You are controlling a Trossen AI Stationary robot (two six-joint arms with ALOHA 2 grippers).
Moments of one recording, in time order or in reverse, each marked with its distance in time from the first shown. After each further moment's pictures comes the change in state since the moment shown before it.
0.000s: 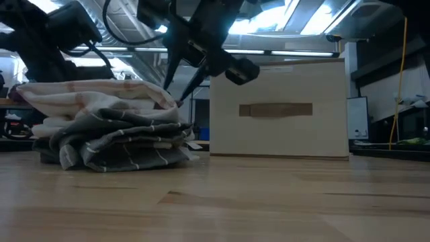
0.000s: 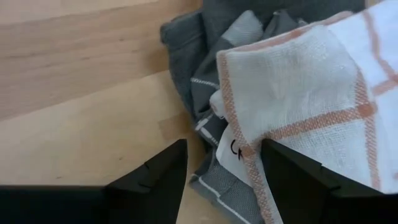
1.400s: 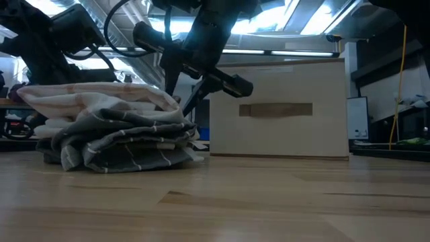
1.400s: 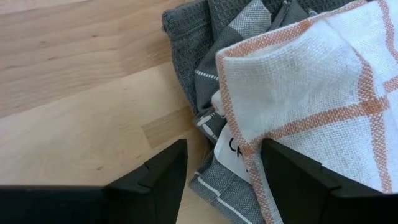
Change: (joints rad) left arm -0.001 0.070 -0.019 0.105 0.026 0.035; right arm -0.006 0.056 0.000 0.028 0.167 0.037
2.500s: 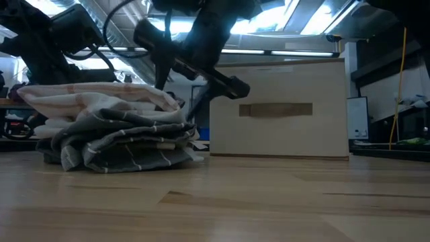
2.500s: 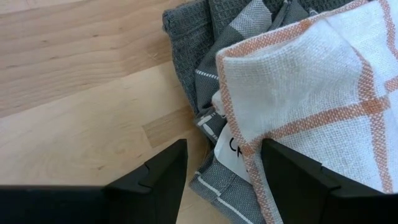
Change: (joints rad) left arm 0.000 0.000 0.000 -0.002 0.000 0.000; right arm -0.018 -0.001 0.000 0.027 -0.080 -0.081
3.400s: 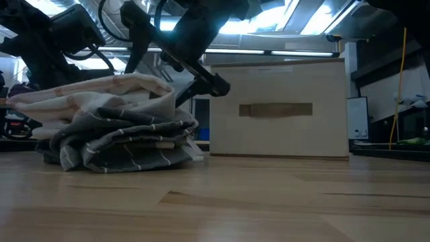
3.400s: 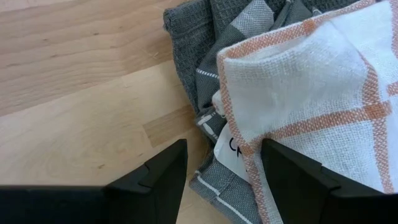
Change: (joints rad) left arm 0.000 0.000 0.000 -0.001 0.000 -0.002; right arm -0.002 0.000 -0.001 0.148 0.008 0.003
